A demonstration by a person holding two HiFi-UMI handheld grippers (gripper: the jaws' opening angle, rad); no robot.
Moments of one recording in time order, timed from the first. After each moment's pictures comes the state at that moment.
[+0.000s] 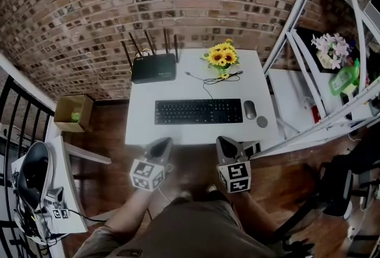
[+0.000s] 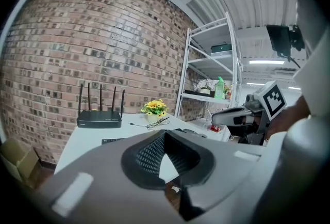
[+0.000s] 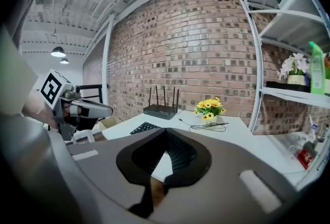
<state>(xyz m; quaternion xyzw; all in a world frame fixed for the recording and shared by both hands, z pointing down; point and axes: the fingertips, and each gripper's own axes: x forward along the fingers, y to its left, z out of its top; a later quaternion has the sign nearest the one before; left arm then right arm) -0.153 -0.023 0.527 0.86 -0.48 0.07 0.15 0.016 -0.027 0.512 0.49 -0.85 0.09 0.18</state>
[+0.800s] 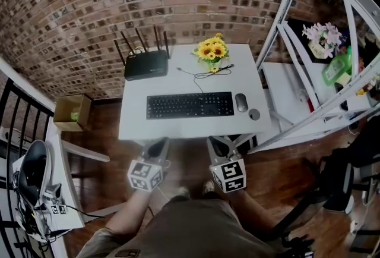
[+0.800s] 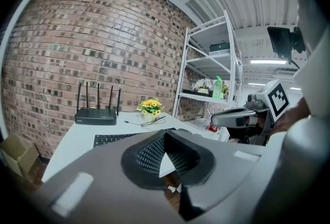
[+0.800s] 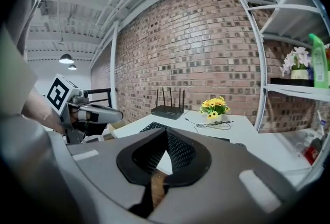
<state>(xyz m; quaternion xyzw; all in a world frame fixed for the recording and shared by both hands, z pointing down) -0.123 0.002 0.522 0.85 -0.49 0.06 0.15 0.022 0.003 0.508 0.46 -0.87 0.09 0.16</state>
